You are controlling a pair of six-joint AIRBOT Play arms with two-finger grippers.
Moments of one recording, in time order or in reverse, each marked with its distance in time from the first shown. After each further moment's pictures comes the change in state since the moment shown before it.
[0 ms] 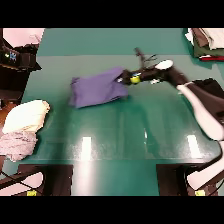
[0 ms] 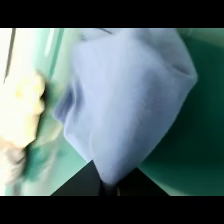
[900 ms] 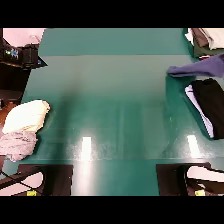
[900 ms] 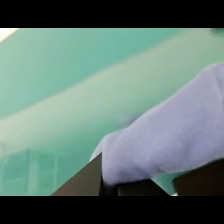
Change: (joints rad) left arm 0.000 0.000 0.000 -0.123 0.023 -0.016; right arm -0.840 0.341 0.043 -0.254 0.034 0.045
